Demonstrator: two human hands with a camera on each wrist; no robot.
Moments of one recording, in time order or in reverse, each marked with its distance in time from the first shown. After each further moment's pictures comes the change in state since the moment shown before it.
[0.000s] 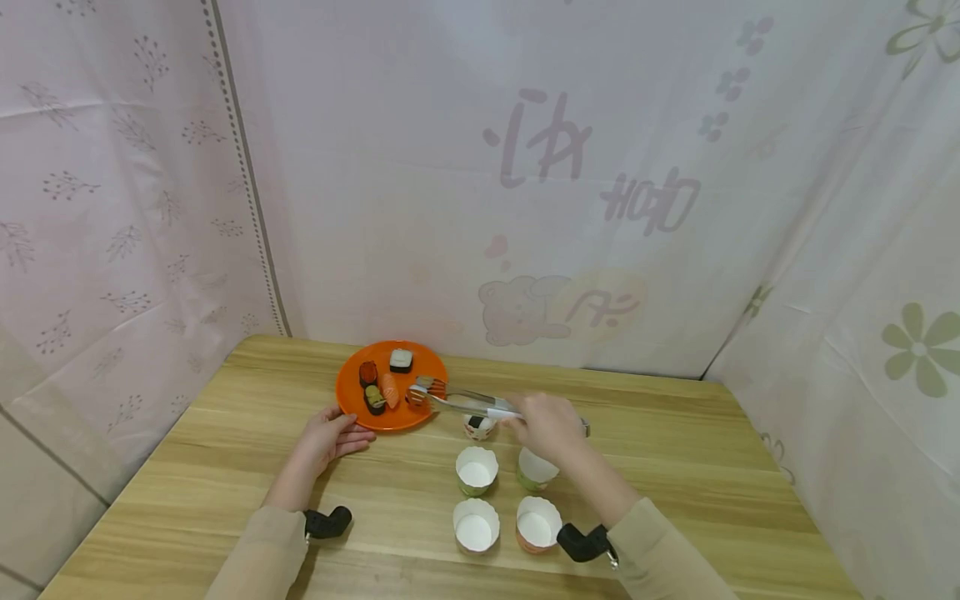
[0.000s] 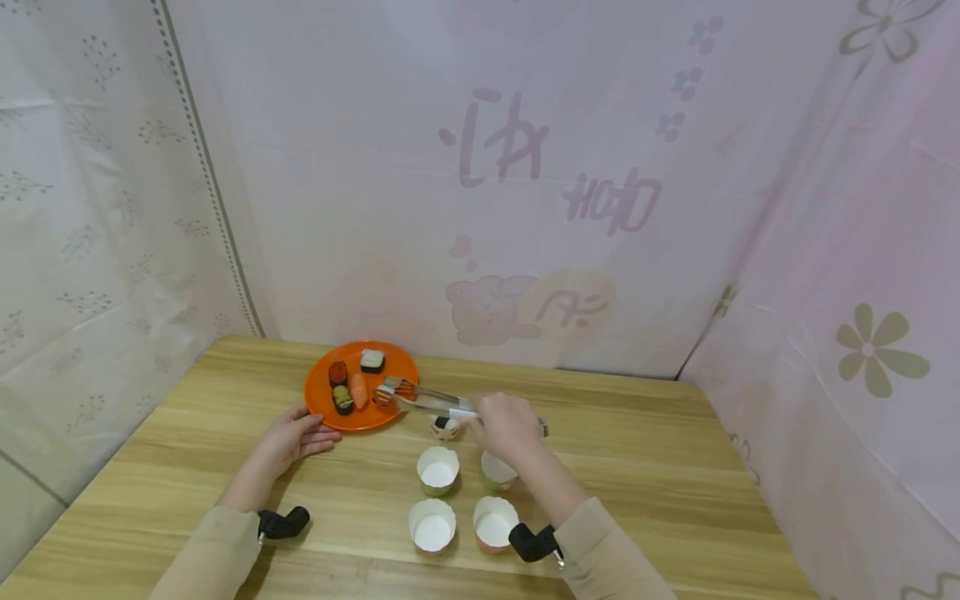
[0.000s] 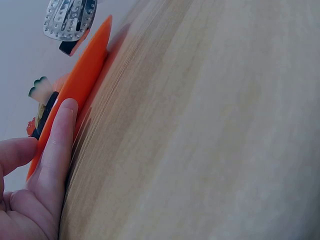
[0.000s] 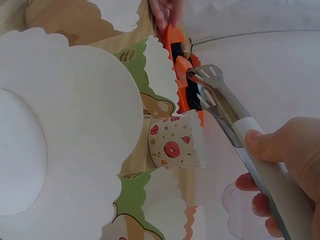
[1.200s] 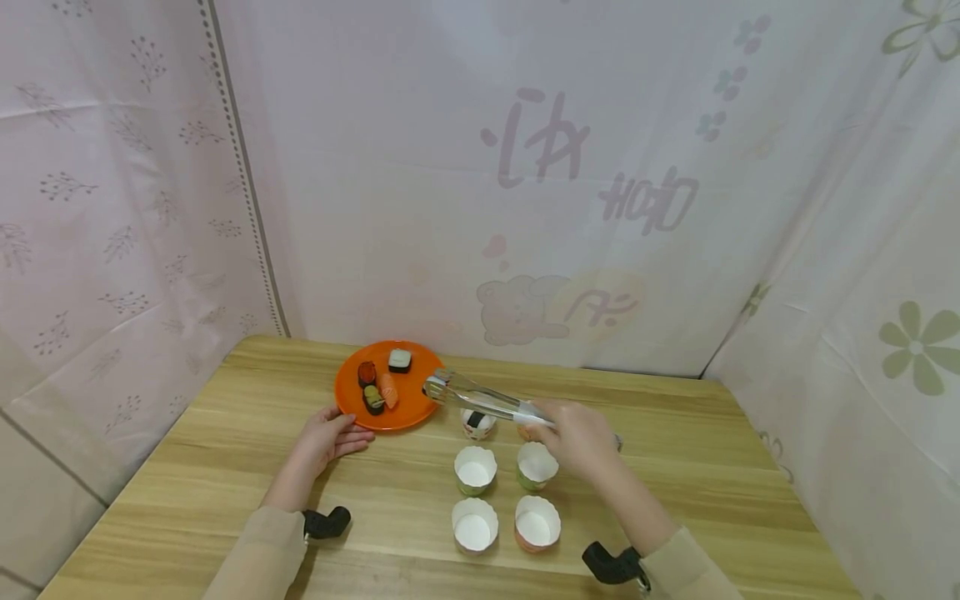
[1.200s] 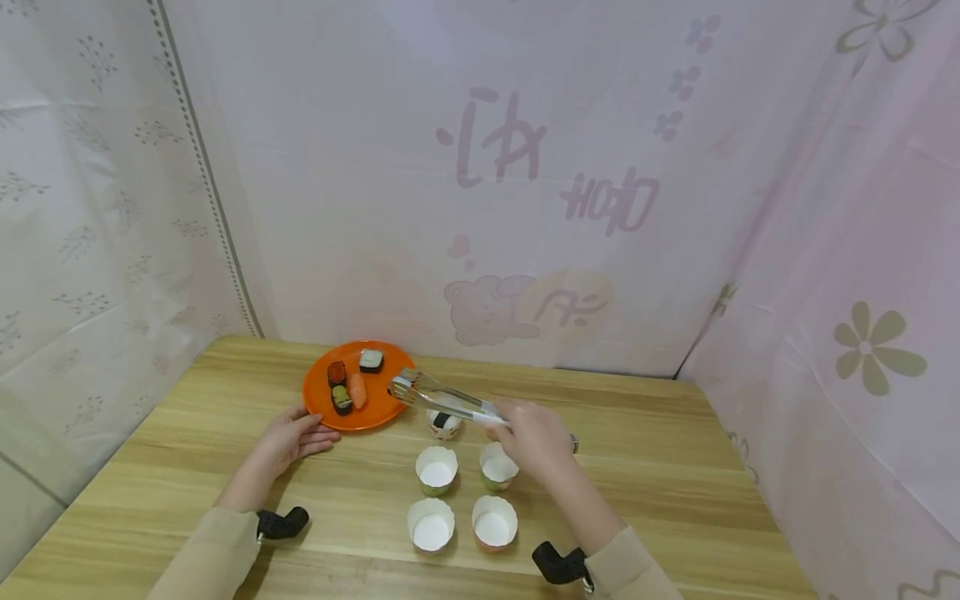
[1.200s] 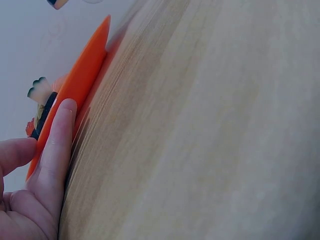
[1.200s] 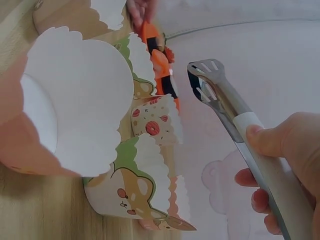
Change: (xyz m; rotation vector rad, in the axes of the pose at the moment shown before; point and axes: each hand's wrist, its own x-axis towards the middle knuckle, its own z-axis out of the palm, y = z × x) left_hand -0.001 0.001 0.000 0.005 -0.009 -0.006; right_hand -0.037 0.018 -0.017 0.071 0.068 0.088
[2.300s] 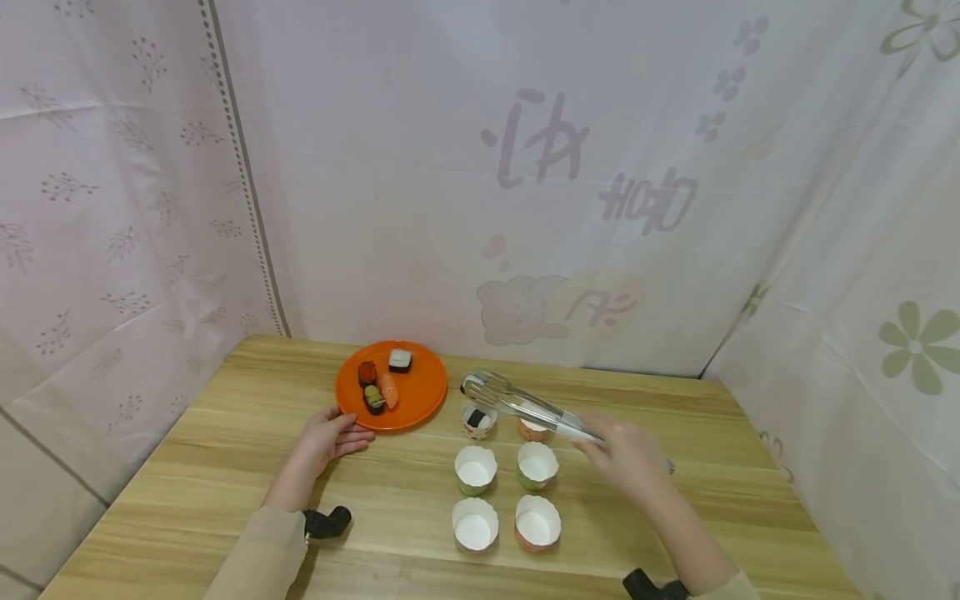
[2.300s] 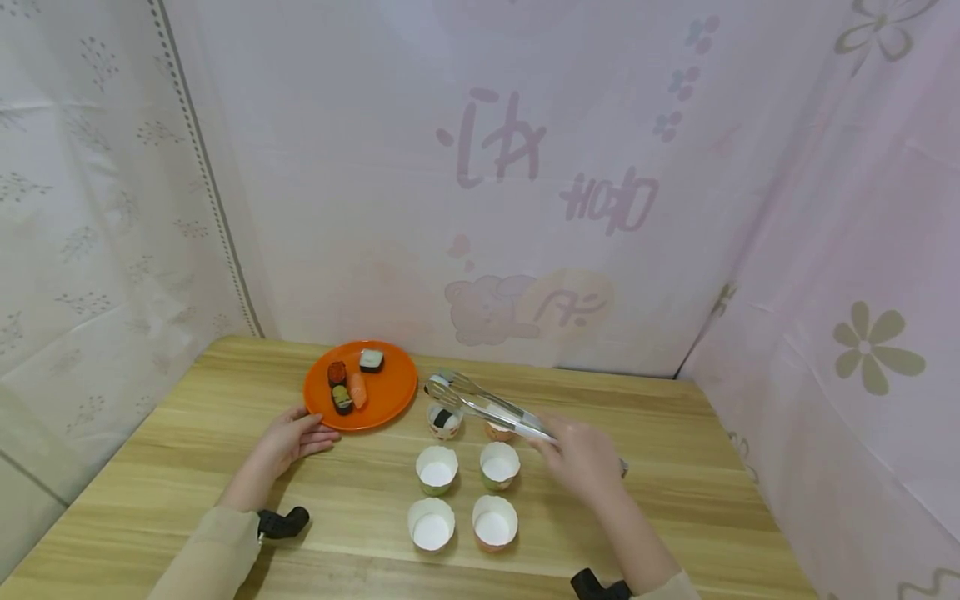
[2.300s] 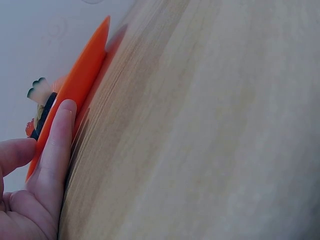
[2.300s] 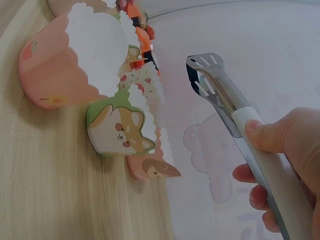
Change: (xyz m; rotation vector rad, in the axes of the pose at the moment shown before) left_hand 0.000 0.000 0.001 0.007 0.013 -0.002; right_hand -0.044 0.035 -0.020 0.015 0.129 0.011
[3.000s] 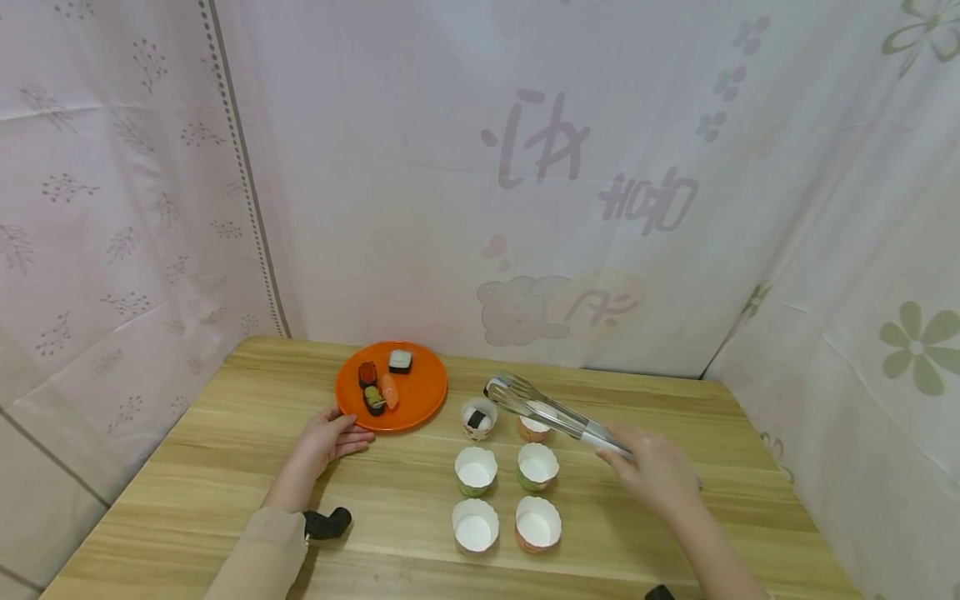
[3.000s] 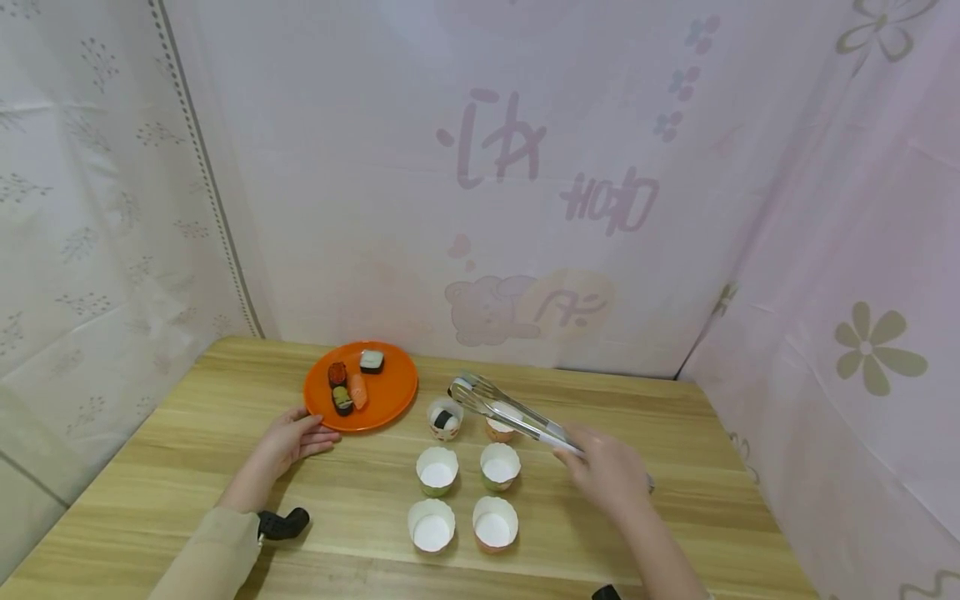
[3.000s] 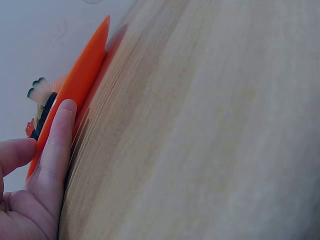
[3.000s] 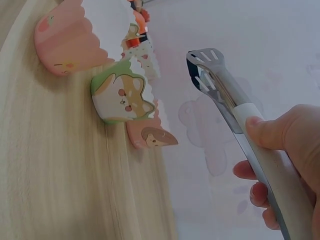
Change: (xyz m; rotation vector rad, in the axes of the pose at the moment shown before) left_hand -0.001 0.000 0.000 -0.006 -0.015 0.019; right_hand -0.021 0.017 -0.011 -0.022 0.050 0.035
